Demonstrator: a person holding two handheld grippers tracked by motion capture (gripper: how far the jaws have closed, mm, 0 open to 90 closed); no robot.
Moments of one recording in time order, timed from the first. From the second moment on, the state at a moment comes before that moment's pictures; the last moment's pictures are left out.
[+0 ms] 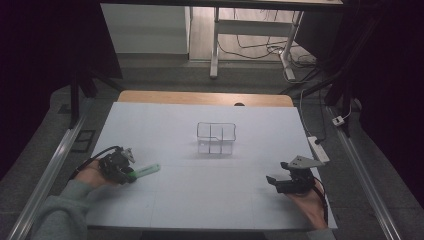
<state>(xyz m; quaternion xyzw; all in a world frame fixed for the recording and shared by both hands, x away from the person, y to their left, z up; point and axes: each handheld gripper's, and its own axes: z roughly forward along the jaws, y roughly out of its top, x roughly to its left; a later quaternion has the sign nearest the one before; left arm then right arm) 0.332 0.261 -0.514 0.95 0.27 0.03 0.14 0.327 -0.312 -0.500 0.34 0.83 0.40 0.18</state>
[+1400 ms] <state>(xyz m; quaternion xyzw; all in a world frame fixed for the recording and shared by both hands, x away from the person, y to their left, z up) 0.309 0.242 -0.462 0.91 0.30 0.09 0.28 0.326 -0.311 -0.499 0.34 0.83 0.40 0.18</state>
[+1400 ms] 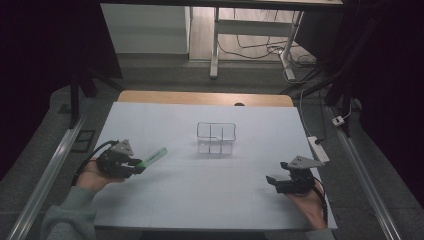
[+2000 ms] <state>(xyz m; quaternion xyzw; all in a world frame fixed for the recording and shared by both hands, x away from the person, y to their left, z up) 0.319 0.187 -0.445 0.91 0.25 0.09 0.31 0.324 -0.307 -0.496 0.34 0.83 0.40 0.19</state>
